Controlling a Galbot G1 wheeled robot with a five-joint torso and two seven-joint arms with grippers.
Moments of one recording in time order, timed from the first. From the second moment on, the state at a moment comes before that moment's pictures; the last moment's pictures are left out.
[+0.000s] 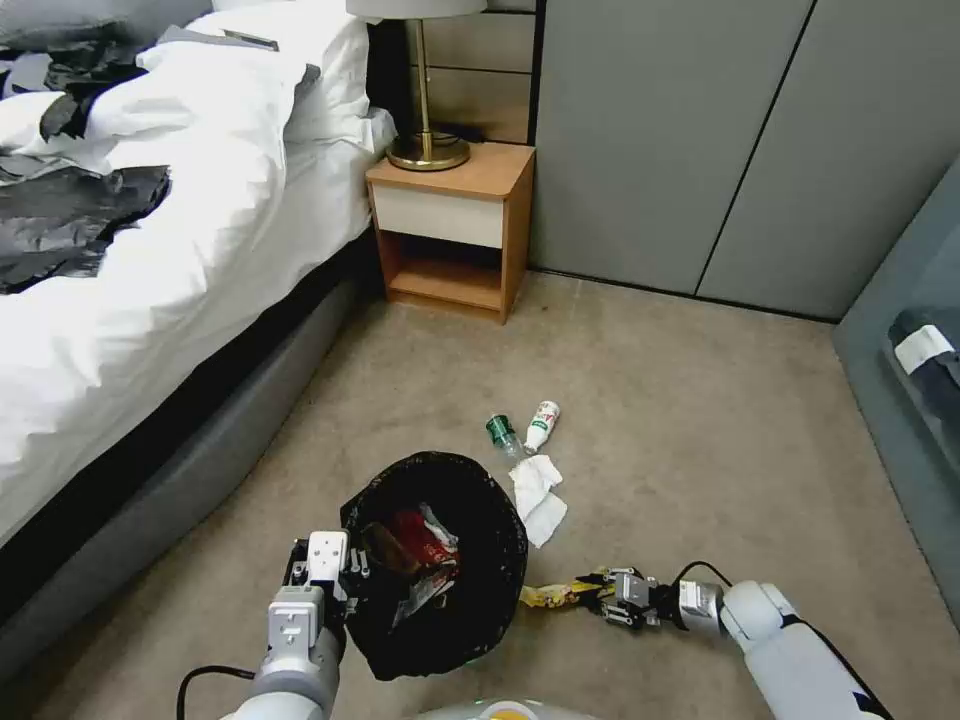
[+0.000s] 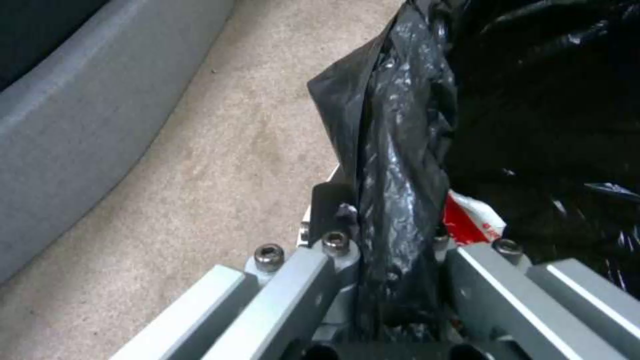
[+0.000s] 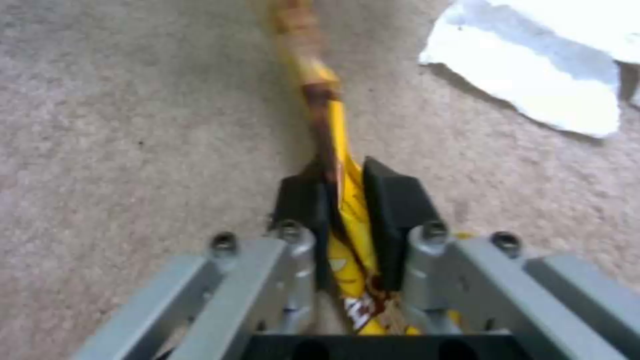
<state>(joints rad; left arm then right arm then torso) 1.85 -1.51 -0.44 -2.32 0.04 0.51 -0.13 -0.99 1.21 0.39 0.79 -0.31 0.66 -0.95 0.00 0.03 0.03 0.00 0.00</state>
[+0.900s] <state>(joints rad) 1.84 -1.49 -0.45 -2.32 0.02 0.51 -0.13 -1.26 1.14 0.42 1.40 0.32 0.56 -0.74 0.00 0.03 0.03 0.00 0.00</state>
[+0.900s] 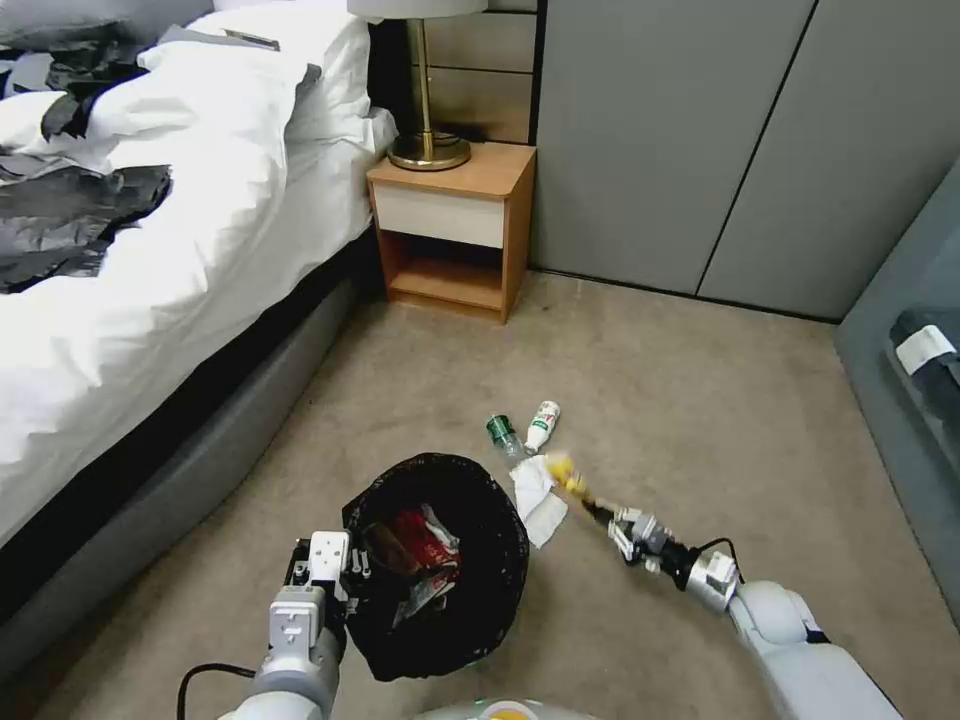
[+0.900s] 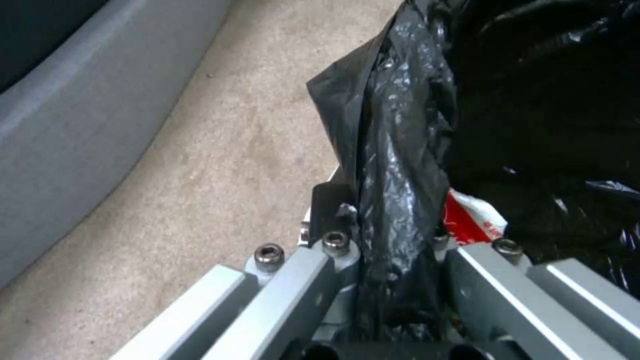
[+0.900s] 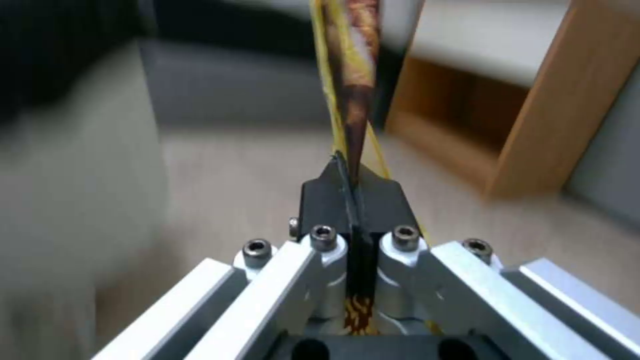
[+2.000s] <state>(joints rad) 1.82 -1.49 -0.42 -2.30 0.02 0.51 -0.13 -1.36 1.00 0.00 1.86 0.29 0.36 -0.54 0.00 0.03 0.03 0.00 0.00</state>
